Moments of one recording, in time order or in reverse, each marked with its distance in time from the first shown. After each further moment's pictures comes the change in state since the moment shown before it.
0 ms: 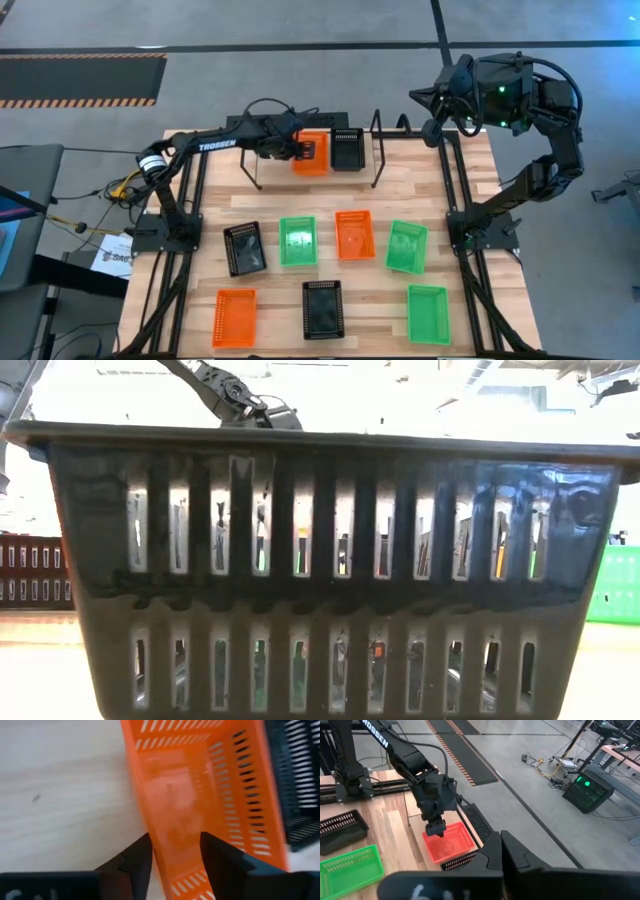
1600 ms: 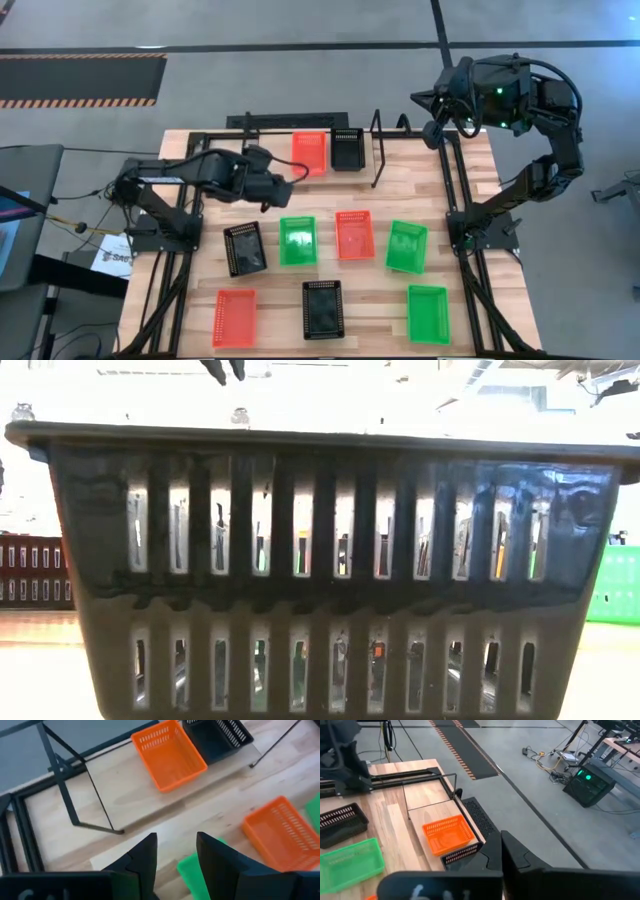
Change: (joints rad) left arm -0.676 -0.184 0.522 -0.984 -0.580 -0.356; right arm -0.001 0.000 0.000 -0.038 0.002 0.018
